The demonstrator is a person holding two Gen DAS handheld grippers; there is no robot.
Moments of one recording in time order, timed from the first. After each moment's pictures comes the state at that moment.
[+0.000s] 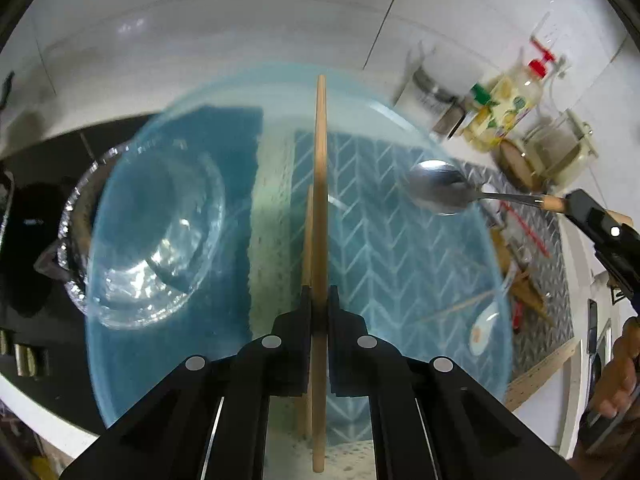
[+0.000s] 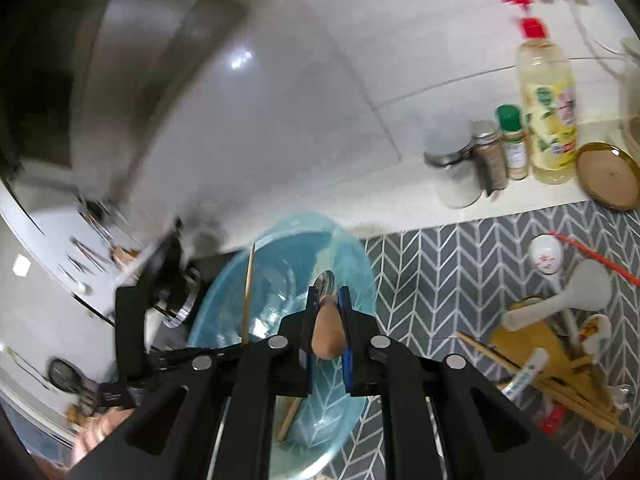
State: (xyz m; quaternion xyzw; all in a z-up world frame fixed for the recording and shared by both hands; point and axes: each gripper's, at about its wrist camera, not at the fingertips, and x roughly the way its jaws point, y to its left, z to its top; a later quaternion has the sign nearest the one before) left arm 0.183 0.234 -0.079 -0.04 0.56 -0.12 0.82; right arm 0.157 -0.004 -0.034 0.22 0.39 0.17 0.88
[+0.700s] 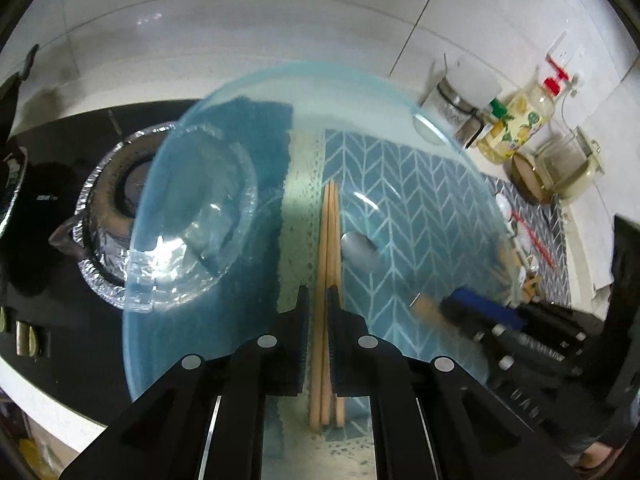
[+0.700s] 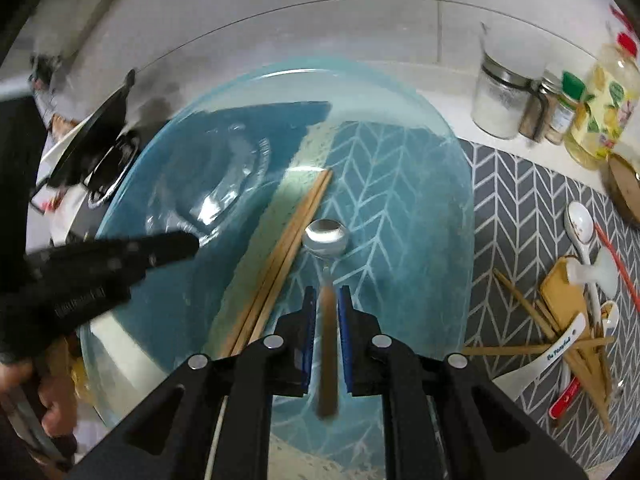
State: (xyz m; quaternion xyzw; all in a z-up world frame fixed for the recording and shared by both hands) left arm 0.168 0.259 -0.070 -0.06 0.54 -0.10 0.83; right arm 0.158 0.100 -0.098 0.03 0.53 0.15 0.83
